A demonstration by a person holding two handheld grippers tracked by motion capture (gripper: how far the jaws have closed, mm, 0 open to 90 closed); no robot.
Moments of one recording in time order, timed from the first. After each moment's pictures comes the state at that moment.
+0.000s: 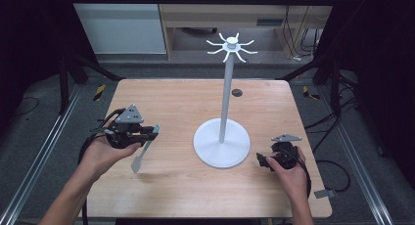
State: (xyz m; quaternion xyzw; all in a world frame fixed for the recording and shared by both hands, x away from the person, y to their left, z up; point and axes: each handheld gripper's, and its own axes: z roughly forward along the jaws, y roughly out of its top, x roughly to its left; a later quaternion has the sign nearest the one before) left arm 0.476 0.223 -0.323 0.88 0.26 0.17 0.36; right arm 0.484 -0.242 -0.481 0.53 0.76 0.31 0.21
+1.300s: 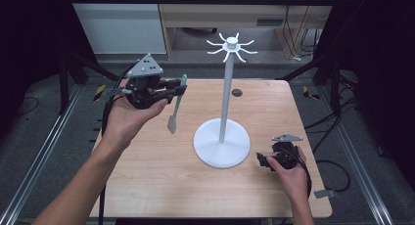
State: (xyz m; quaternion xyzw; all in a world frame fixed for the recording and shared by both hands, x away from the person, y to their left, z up) left arm 0.495 0.152 -0.213 0.80 0.25 0.22 0.49; right arm 0.483 -0.243 -0.480 0.53 0.76 0.31 0.21
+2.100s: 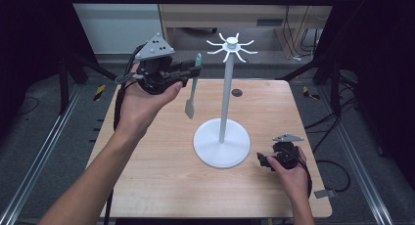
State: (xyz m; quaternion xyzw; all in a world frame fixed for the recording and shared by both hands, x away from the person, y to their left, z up) left arm 0.495 0.121 -0.179 0.77 0.24 0.24 0.54; right arm 0.483 -0.244 -0.480 0.53 0.76 0.31 0.21
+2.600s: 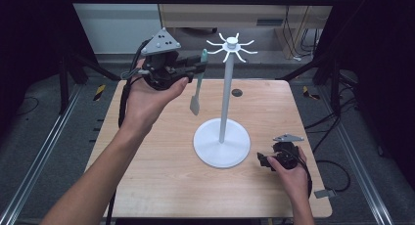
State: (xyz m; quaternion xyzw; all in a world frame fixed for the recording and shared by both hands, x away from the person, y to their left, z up) left arm 0.498 0.109 -0.172 0.77 0.23 0.24 0.55; right arm 0.482 -0.245 -0.479 0.53 0.76 0.31 0.21
